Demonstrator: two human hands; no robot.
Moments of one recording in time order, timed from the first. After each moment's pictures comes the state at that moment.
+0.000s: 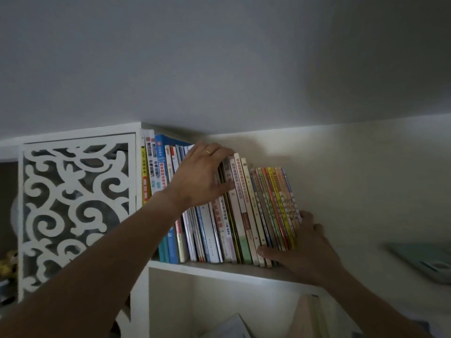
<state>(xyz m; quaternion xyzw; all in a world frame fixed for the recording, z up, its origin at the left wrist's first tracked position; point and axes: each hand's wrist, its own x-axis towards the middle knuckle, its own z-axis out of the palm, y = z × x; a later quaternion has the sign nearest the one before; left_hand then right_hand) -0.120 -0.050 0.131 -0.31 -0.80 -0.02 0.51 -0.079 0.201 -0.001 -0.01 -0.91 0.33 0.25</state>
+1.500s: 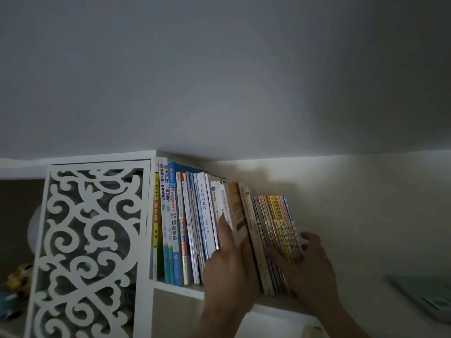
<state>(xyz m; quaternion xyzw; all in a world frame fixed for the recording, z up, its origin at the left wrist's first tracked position) -0.042 0.028 0.010 -0.18 -0.76 -0.42 0.47 -0.086 0.196 0.001 -0.03 -0.81 0.45 0.38</state>
